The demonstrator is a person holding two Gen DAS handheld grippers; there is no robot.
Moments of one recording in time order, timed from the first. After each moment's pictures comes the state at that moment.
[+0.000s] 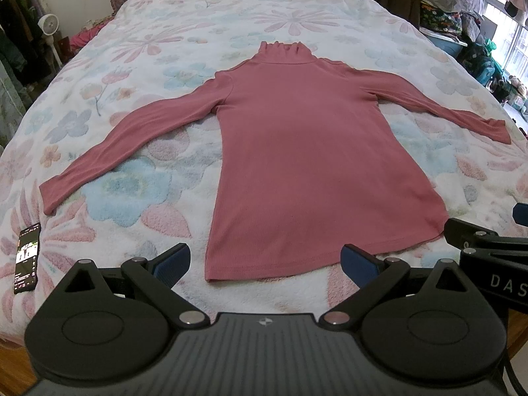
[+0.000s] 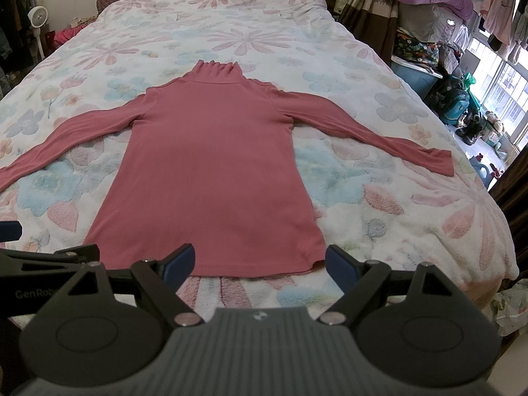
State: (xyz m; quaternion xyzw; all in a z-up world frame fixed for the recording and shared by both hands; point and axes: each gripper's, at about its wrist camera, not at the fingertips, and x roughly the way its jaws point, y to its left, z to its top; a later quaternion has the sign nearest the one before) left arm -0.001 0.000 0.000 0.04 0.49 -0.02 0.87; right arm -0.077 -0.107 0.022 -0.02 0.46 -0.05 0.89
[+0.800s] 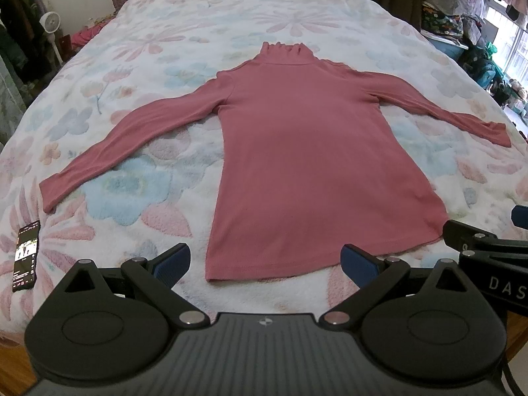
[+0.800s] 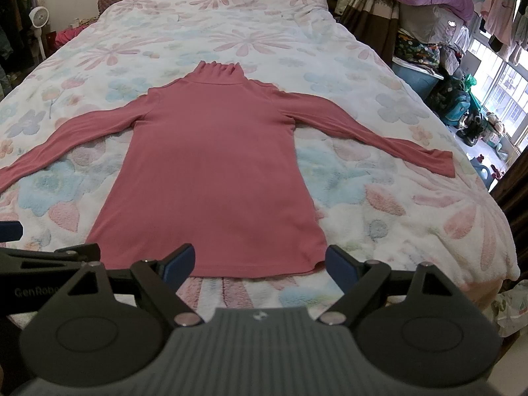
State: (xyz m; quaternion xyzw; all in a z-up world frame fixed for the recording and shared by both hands) left arm 0.002 0.005 0.014 0.04 0.49 -0.02 0.87; right arm -0.078 -0.106 0.022 -0.02 0.46 -0.05 0.89
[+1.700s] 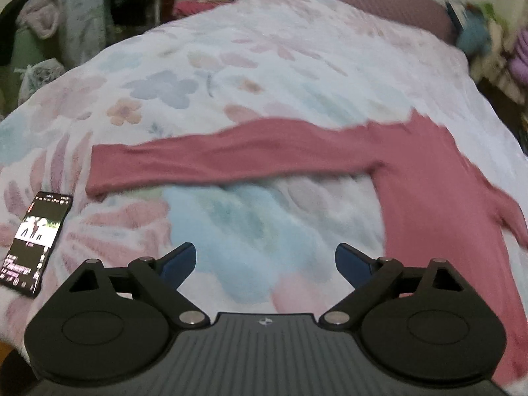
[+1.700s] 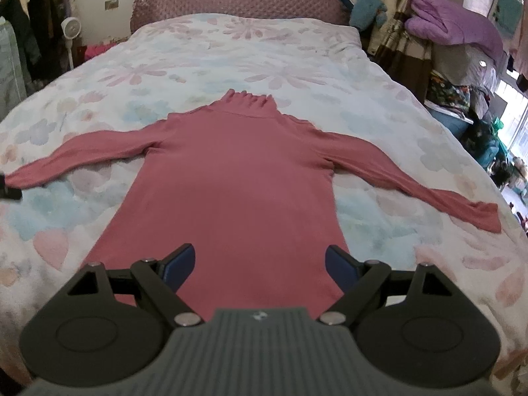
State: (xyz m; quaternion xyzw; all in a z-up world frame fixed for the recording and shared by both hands) left arm 0.096 0.205 -0.064 -0.13 0.41 0.13 0.89; right arm 0.003 -0.091 -0.038 -0.04 0.39 0.01 0.92
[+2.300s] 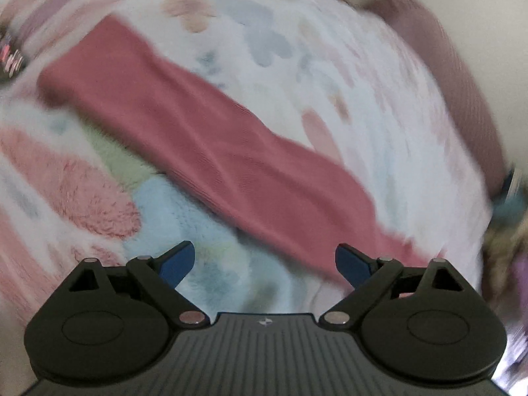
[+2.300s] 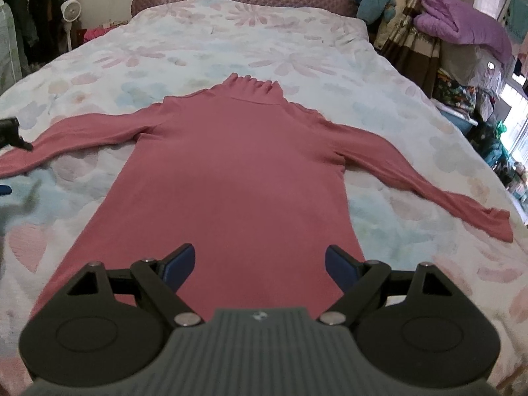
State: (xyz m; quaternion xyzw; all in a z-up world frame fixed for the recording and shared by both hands) left arm 0.160 0.323 -0.161 -0.49 0.33 0.19 0.79; right arm 0.043 -0.078 -0.074 -0.06 0.40 0.01 0.91
